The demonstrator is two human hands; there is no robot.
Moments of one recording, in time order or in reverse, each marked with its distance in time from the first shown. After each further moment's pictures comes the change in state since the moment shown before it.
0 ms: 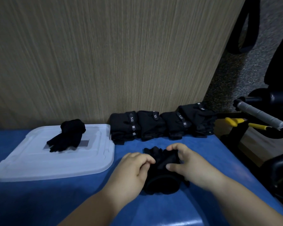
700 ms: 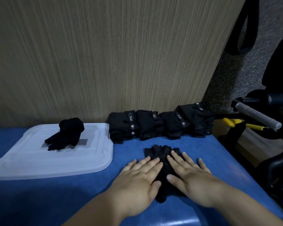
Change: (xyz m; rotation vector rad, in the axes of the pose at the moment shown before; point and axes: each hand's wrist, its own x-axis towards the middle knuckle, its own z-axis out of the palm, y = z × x) left_hand -0.005 0.003 0.016 0.397 -0.375 0.134; right_hand -0.023 0.011 -0.005 -0.931 -0.241 0.041
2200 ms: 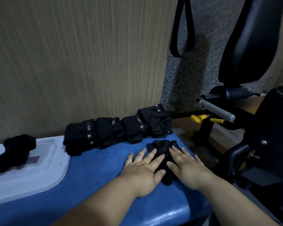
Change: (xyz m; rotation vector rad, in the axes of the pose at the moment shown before) left_hand 0.105 0.089 0.015 0.101 -0.155 -0.032; right_hand -0.009 0.110 -0.003 0.200 0.201 0.232
